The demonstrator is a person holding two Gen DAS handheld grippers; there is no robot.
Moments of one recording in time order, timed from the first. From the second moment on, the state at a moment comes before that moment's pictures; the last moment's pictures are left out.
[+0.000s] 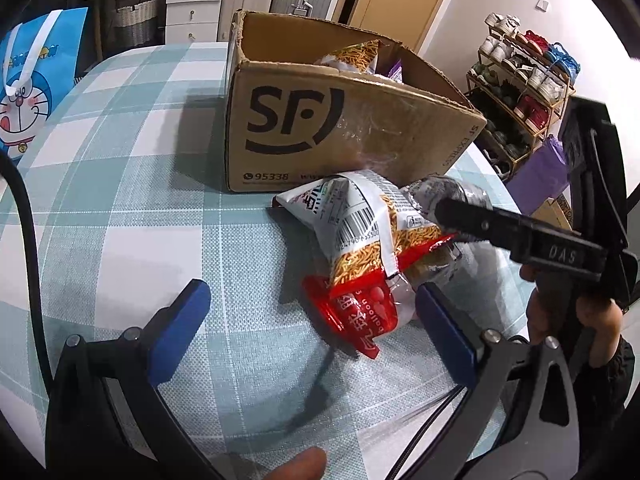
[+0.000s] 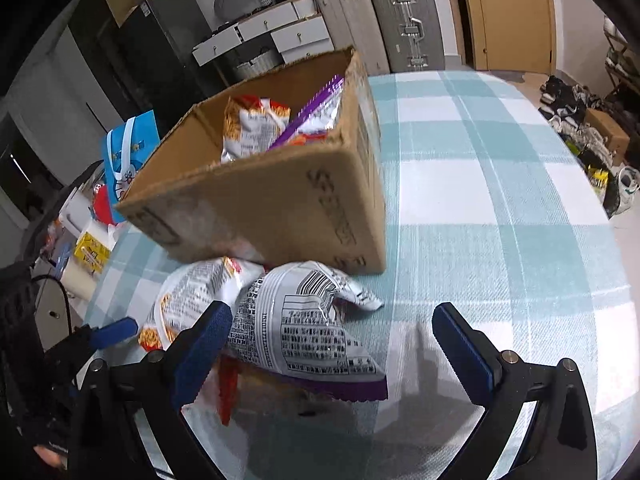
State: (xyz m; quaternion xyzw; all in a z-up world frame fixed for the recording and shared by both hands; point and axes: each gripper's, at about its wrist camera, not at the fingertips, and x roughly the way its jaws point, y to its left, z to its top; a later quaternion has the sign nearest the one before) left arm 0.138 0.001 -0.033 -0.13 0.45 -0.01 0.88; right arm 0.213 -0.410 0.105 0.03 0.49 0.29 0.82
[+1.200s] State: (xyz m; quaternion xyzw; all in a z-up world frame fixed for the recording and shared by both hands) left arm 0.189 -0.015 -0.015 -0.18 0.45 -0.05 0.87; right arm 0.169 -0.474 0.123 0.11 0.41 0.31 0.85
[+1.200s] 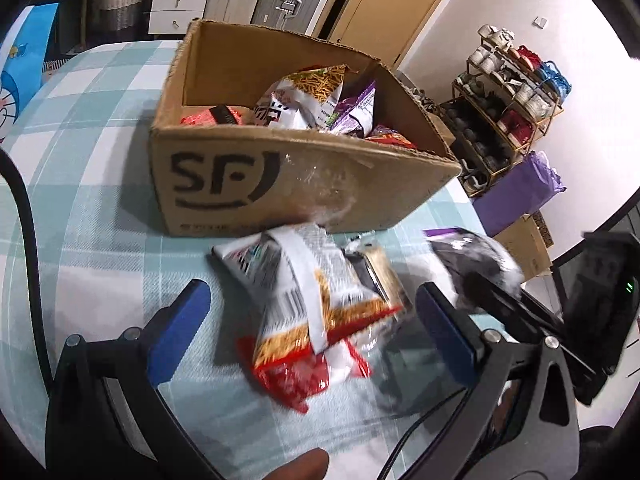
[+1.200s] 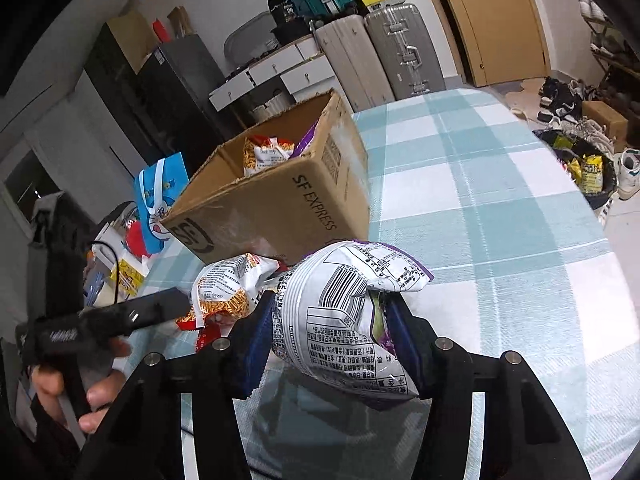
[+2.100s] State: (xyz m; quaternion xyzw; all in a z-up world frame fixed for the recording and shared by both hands) left arm 0.196 -0.026 -0.033 -0.17 0.46 -0.06 0.87; right arm 0.161 -0.474 0.133 0.10 0.40 0.30 0.86
